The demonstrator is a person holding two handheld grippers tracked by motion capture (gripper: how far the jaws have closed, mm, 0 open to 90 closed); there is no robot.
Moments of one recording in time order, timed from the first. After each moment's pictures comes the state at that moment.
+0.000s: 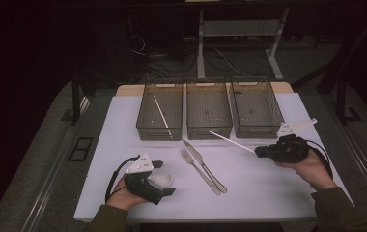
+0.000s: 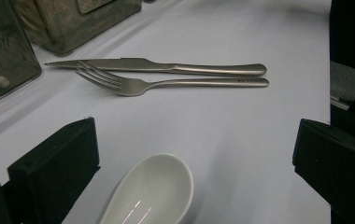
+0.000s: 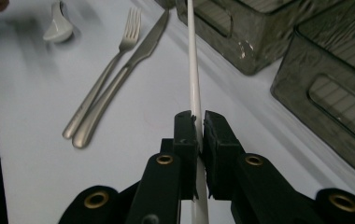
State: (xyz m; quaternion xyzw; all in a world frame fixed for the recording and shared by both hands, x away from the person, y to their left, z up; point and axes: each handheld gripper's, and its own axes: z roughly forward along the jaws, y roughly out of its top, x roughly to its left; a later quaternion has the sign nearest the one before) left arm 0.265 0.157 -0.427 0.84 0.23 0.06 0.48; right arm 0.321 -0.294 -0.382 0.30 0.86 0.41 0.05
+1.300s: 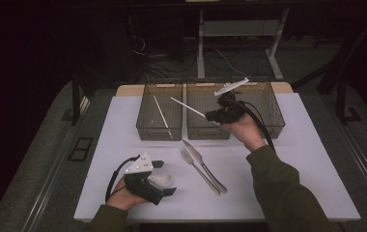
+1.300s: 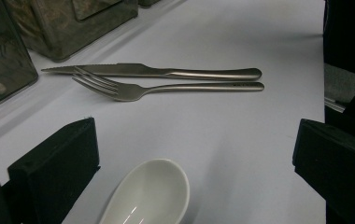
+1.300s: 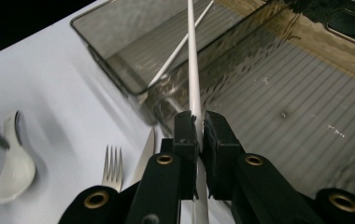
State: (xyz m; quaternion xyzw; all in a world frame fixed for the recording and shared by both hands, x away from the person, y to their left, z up) left arm 0.265 0.156 -0.425 0.84 0.23 0.05 0.49; right arm 0.414 -0.142 -0.332 0.36 0.85 0.38 0.08
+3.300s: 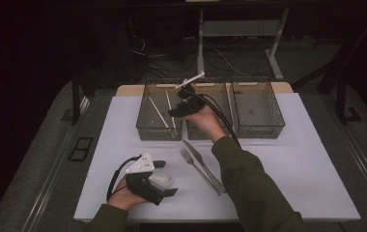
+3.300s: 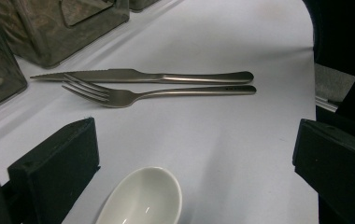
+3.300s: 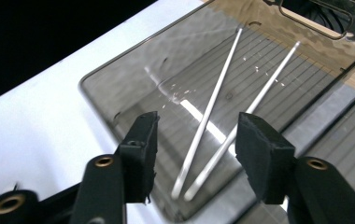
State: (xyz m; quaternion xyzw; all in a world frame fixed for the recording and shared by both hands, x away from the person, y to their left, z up) left arm 0.265 0.153 -0.424 0.84 0.21 0.05 0.49; right arm 0.458 -0.043 -0.345 0.35 0.85 0.39 0.06
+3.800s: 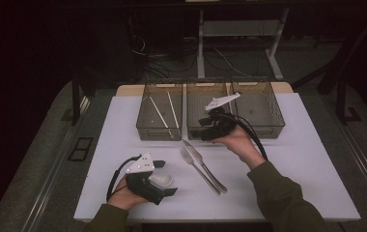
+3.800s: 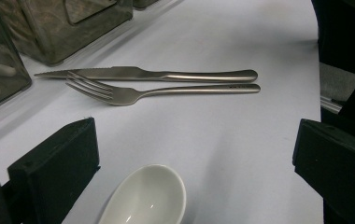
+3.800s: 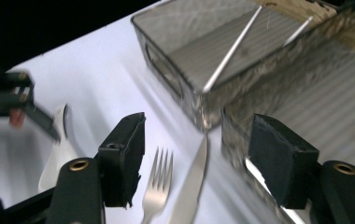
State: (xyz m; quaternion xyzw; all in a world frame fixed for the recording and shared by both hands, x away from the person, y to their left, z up) left arm 0.266 0.153 -0.425 0.84 0.22 0.05 0.49; right arm 0.387 -0.123 -0.359 0.30 0.85 0.43 0.05
